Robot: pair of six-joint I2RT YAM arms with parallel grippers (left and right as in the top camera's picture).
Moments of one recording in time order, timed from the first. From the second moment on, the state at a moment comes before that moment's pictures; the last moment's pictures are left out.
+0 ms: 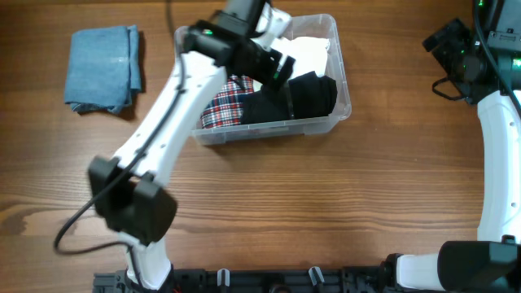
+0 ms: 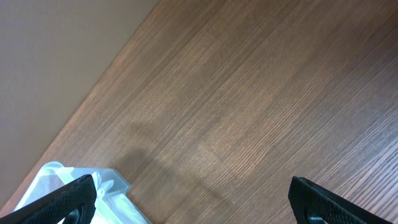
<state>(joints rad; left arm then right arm) -0.46 1.96 1.95 -0.99 0.21 0.05 -0.14 1.58 1.67 -1.00 0.18 0.72</state>
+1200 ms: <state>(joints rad) 0.06 2.28 1.95 -0.81 -0.34 -0.24 -0.14 1.58 1.67 -1.00 0.18 0.72</state>
